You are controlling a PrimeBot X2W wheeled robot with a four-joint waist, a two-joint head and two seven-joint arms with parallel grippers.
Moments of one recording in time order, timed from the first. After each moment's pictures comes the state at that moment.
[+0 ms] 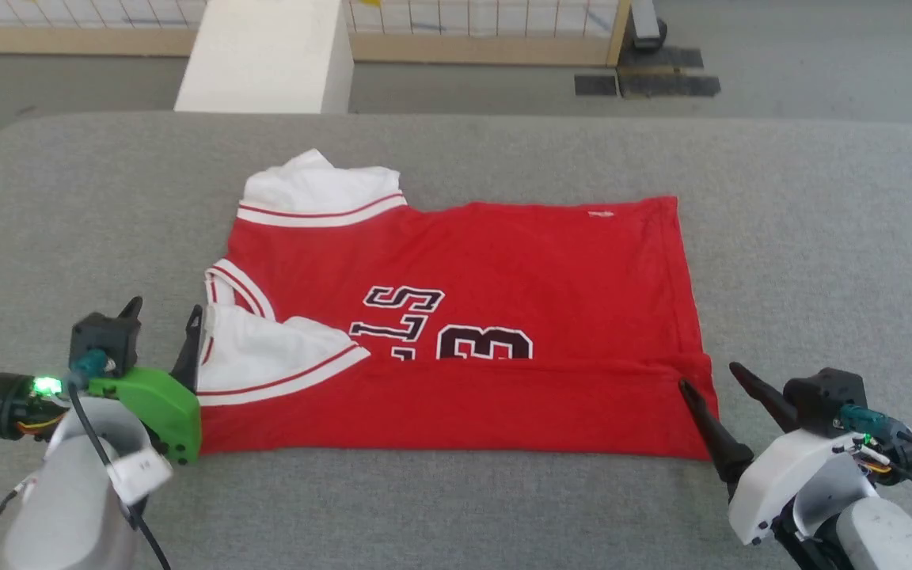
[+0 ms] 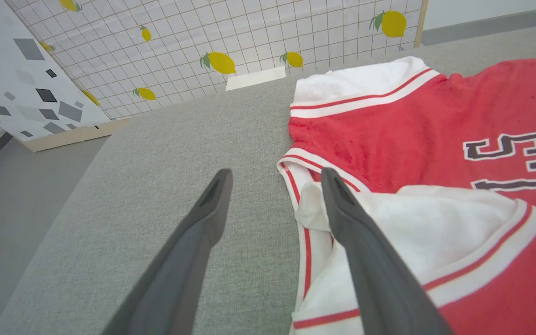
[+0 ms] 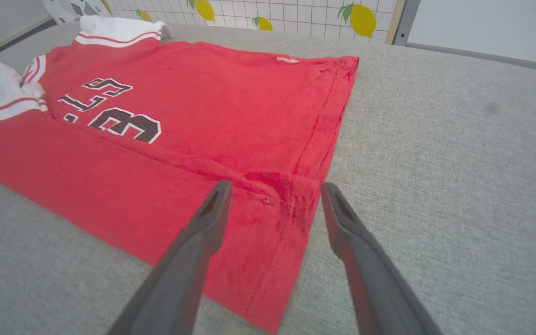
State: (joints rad) left arm -0.39 0.35 -0.12 0.59 -0.14 -0.12 -0.18; right arm -0.15 -0.33 0.28 0.29 0.38 0.13 -0.01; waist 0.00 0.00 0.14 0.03
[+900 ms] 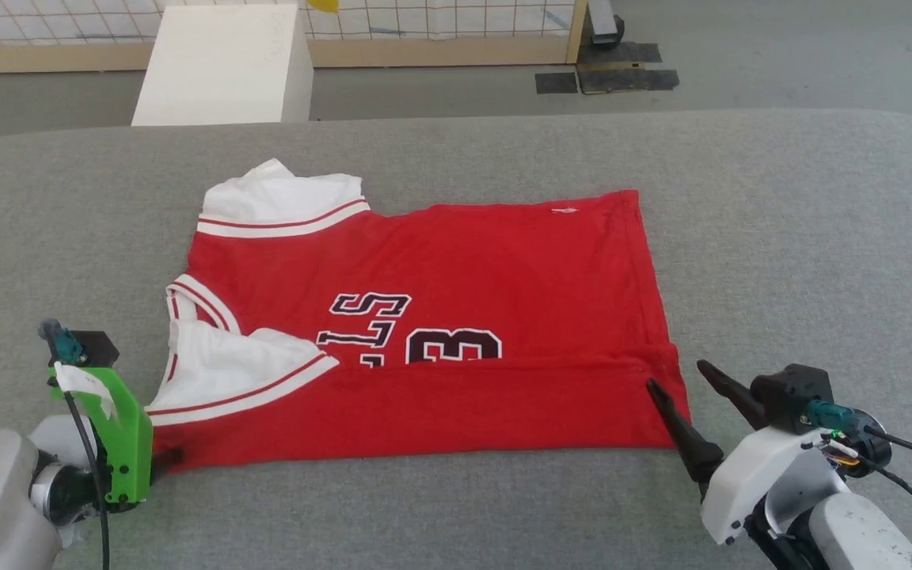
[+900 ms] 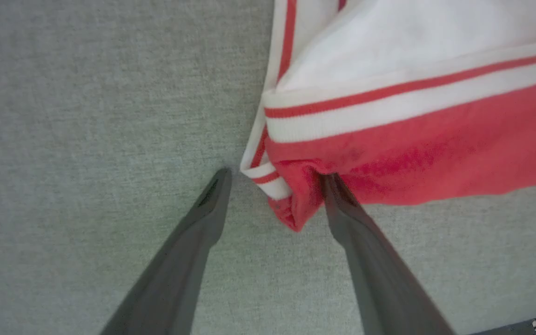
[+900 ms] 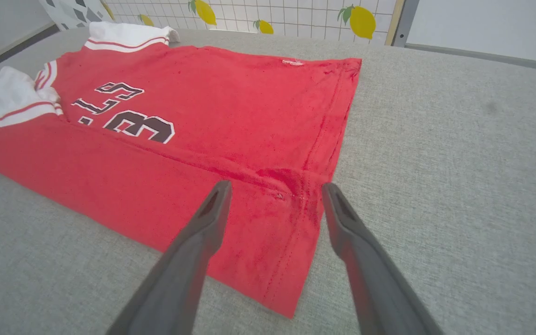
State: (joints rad) left arm -0.42 0.59 -0.40 0.57 -0.75 -0.13 0.74; right arm -0.17 -0.30 0.32 0.27 0.37 0.13 0.02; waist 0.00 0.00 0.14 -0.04
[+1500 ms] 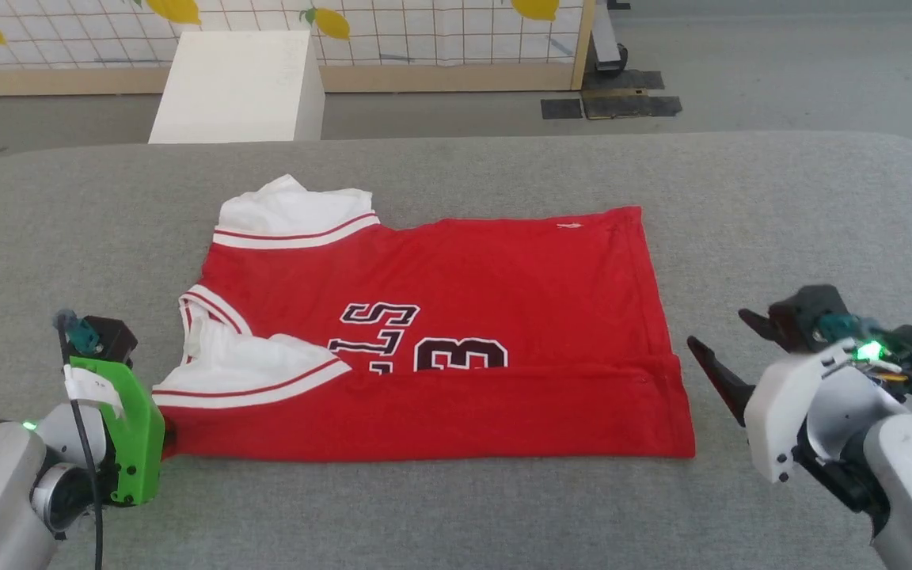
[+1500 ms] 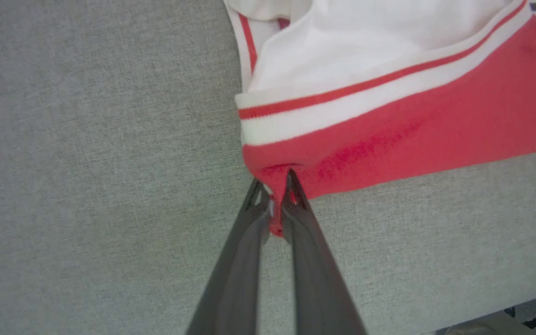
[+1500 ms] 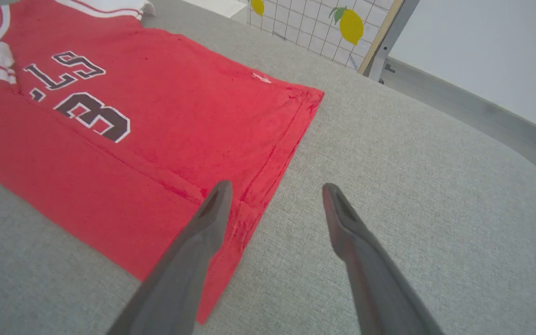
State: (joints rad) left arm -0.43 0.68 -0.56 0.44 -0.85 -0.13 0.66; right arm -0.31 -0.46 0.37 0.21 0.36 0.13 0.28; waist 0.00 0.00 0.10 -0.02
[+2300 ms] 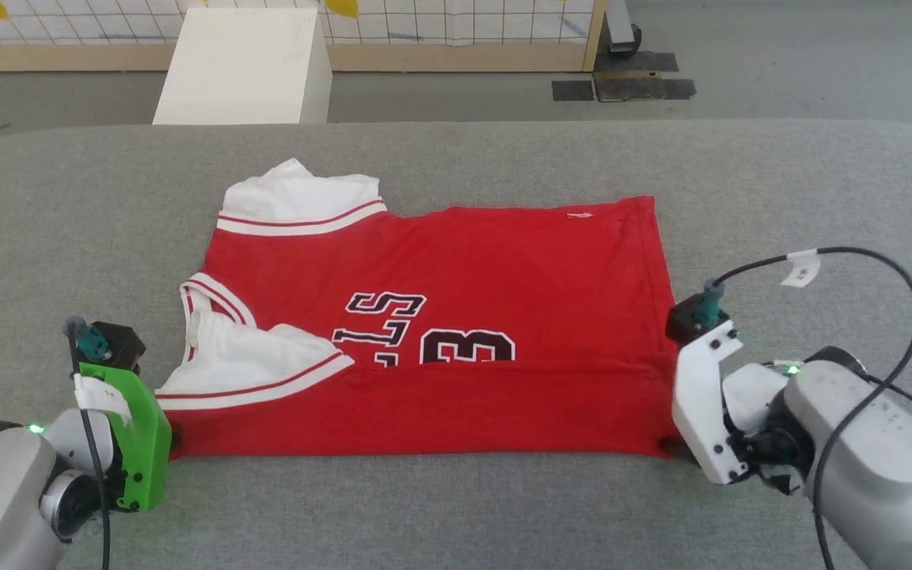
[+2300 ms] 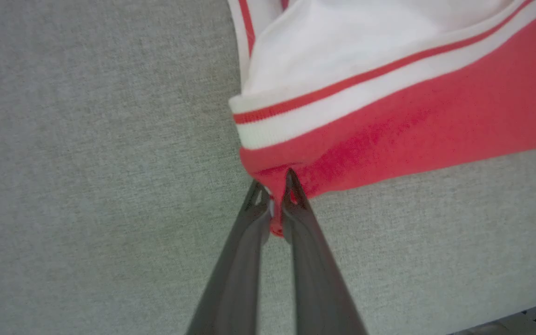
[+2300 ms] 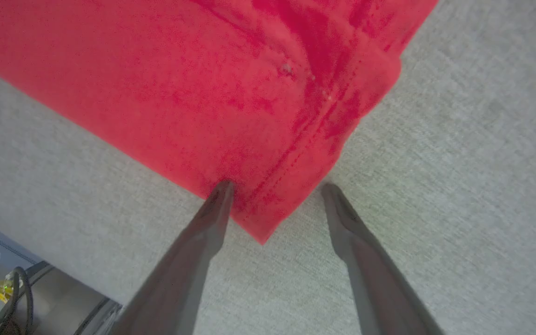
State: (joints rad) left arm -0.44 0.69 -0.60 0.45 -0.84 -0.13 0.61; right arm -0.61 -0.42 0.73 0.54 0.68 0.13 0.88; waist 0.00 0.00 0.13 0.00
